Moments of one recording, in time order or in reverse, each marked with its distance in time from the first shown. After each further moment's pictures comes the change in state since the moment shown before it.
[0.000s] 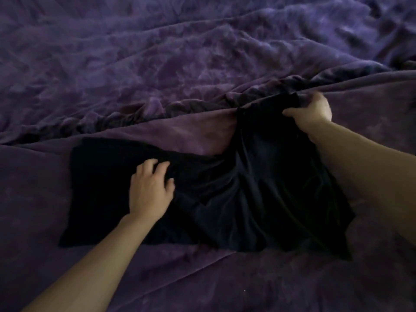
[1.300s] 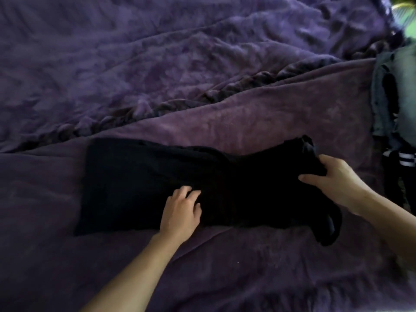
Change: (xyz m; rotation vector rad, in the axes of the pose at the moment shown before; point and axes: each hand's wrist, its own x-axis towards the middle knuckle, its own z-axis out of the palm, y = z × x) left_hand -0.085 0.061 0.024 -0.167 -0.236 0.212; right_hand -0.160 0.112 -0.109 -0.069 -0.289 -0.014
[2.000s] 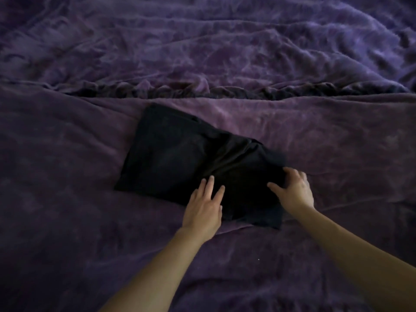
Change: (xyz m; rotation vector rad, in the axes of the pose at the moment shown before) left_hand -0.046 -0.039 0.020 0.026 -0.041 -0.074; right_hand 0.009 -0.037 0.168 -0.316 0.012 -0.086
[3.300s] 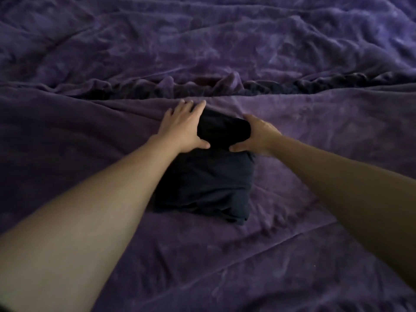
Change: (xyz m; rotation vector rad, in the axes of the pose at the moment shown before) left_hand 0.134 -0.182 -0.157 0.121 -0.001 0.034; right_hand 0.057 -0.227 0.062 -0.219 -0.218 -0.249
